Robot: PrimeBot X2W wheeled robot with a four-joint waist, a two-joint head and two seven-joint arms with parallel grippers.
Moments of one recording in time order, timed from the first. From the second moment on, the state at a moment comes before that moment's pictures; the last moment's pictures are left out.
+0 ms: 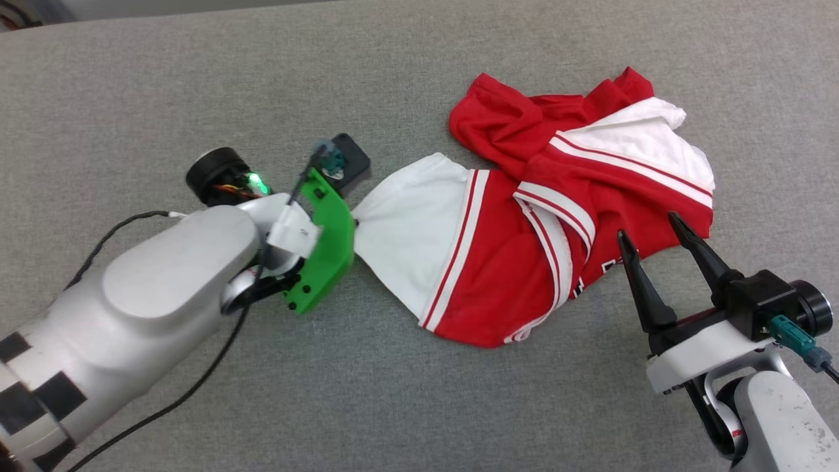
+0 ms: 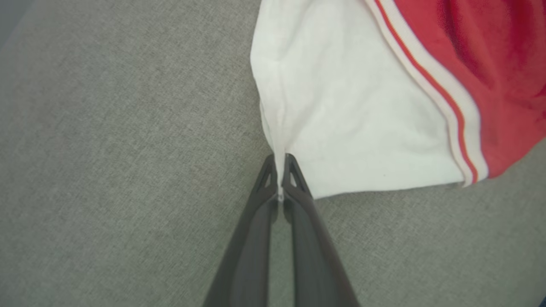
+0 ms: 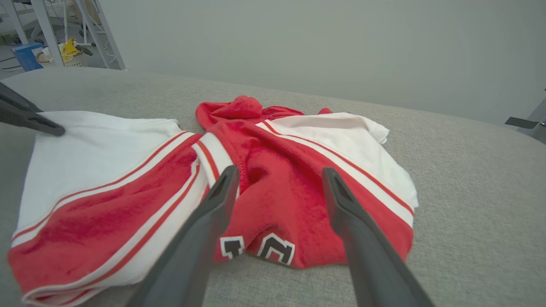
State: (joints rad) left arm -1.08 0.58 -1.28 0.34 -0.92 -0.13 0.47; right arm -0.21 -0.25 0.21 0.12 0.21 0.13 -0.24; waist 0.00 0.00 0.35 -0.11
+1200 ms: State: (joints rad) left arm -0.77 0.71 -1.12 0.54 -1.07 0.08 -0.14; right arm -0.18 -0.40 0.11 0.09 0.23 0.13 -0.18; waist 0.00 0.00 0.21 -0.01
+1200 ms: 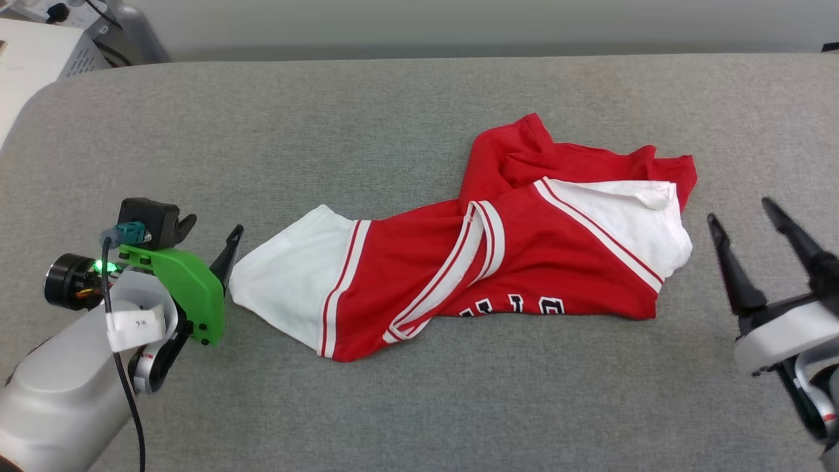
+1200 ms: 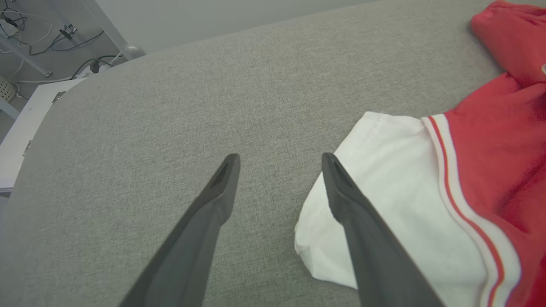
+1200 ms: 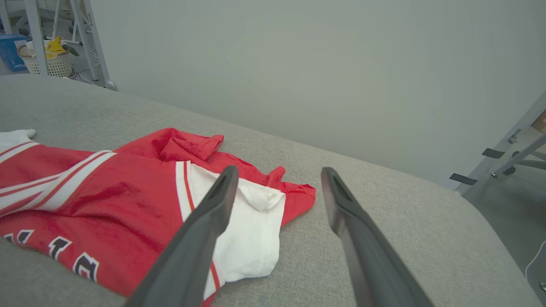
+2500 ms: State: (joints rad) left arm -0.29 0.22 -0.33 0.08 -0.31 0.19 -0.26; right arm -0.75 -0.91 0.76 0.37 0.76 0.13 0.62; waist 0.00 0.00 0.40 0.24
